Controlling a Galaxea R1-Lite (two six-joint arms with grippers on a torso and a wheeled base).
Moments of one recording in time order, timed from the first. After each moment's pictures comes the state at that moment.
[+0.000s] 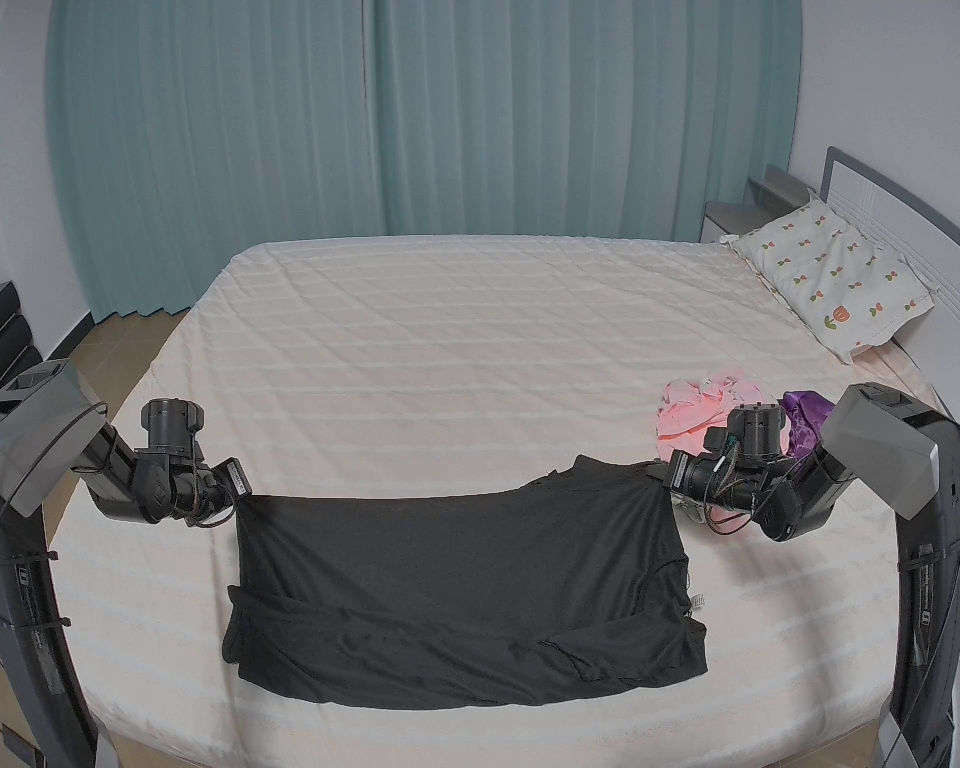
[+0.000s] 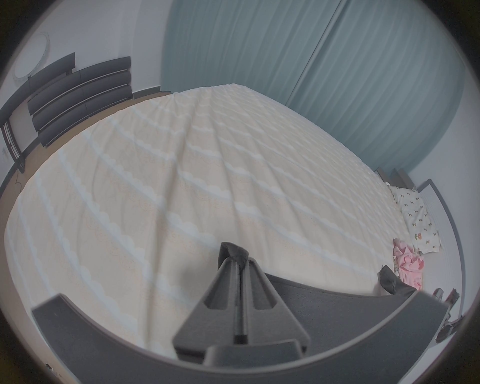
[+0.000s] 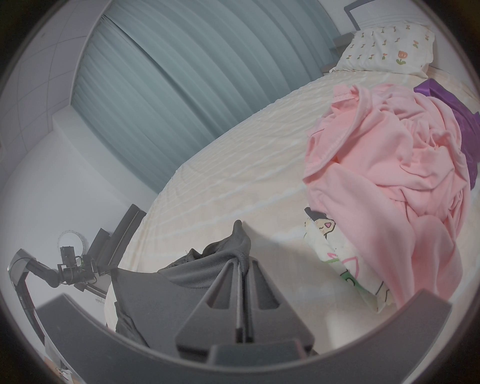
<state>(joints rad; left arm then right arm) 0.10 2.25 -1.05 -0.47 -0.05 -0.45 0.12 2.44 -1.14 -0.84 0.35 0.46</state>
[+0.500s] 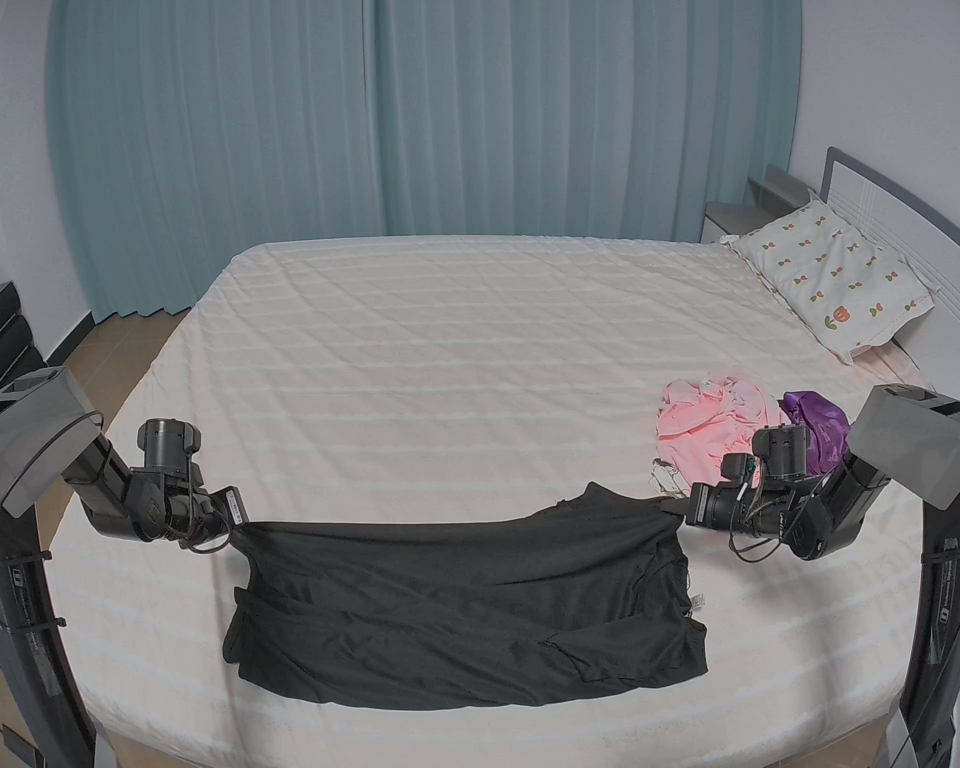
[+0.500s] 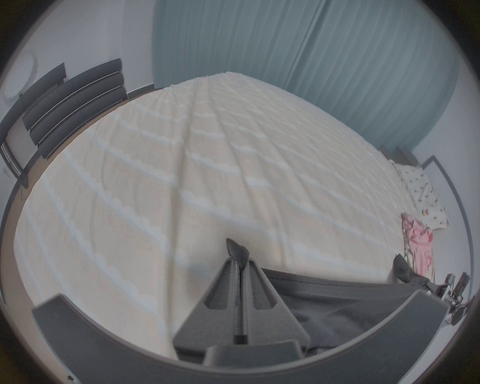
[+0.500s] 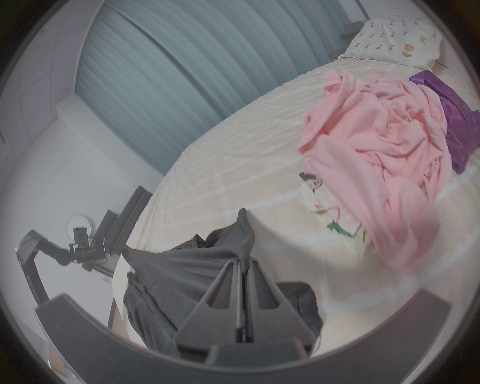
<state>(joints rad) 0.10 2.21 -0.92 -0.47 -0.06 -0.33 0.10 2.34 -0.88 -0.84 0.45 0.33</state>
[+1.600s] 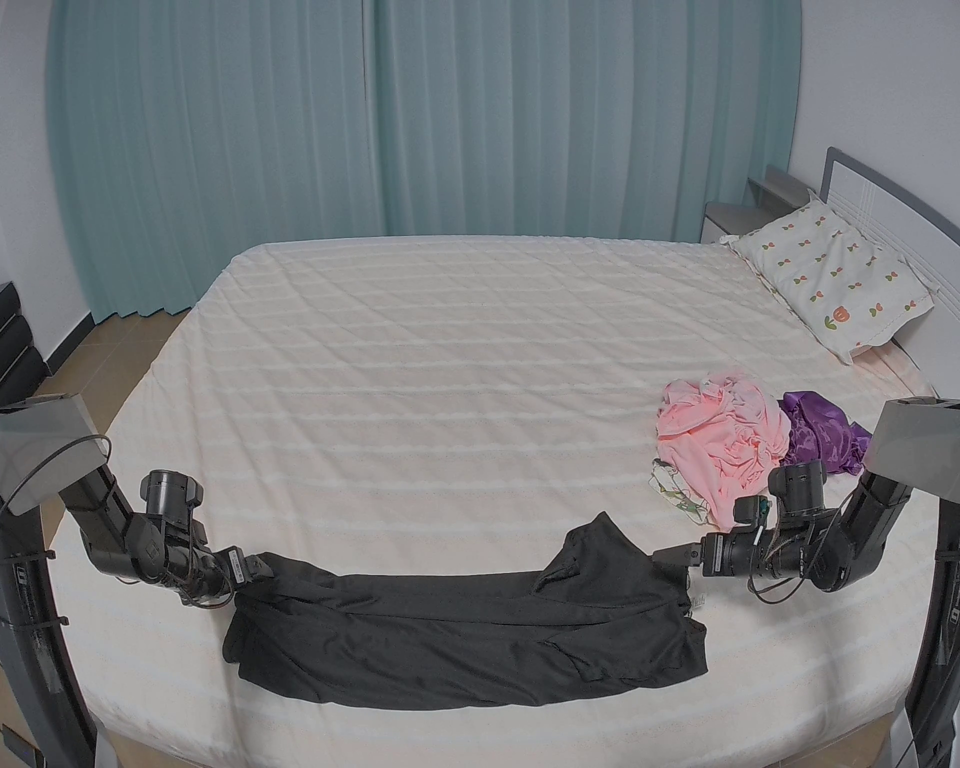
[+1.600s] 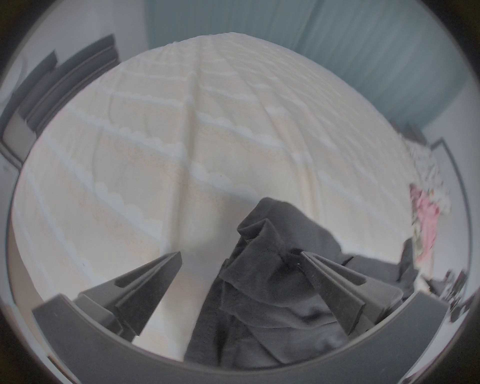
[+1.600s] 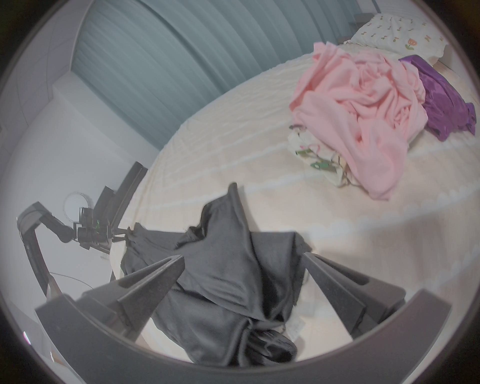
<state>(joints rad) 0.12 2.23 -0.75 -0.47 -0.17 -0.41 0.11 2.27 -0.69 -0.86 0.48 0.26</state>
